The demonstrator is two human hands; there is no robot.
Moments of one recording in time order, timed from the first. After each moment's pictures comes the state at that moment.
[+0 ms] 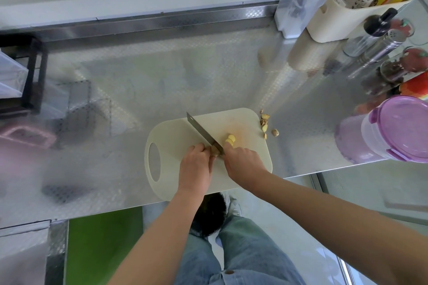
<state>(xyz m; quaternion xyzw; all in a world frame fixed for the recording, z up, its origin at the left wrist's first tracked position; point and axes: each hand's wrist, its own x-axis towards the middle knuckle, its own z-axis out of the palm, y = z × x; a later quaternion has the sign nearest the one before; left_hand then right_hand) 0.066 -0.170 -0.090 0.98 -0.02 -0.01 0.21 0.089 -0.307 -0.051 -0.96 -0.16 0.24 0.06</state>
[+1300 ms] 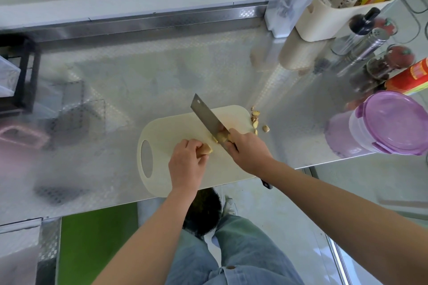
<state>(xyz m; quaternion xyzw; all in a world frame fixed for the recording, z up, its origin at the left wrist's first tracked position) 0.058 -0.177 -0.083 0.96 0.09 -0.01 0.27 0.100 -0.343 -0.038 -0.95 -0.13 0.19 0.18</state>
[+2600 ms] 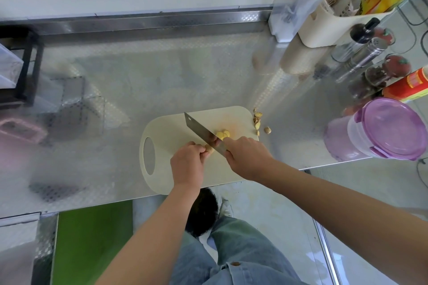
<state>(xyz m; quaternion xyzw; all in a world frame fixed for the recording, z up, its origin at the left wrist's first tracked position) 0.058 -0.174 -0.078 0.96 0.10 -0.04 0.25 0.090 -0.322 0.002 -0.95 -0.20 0.25 0.06</state>
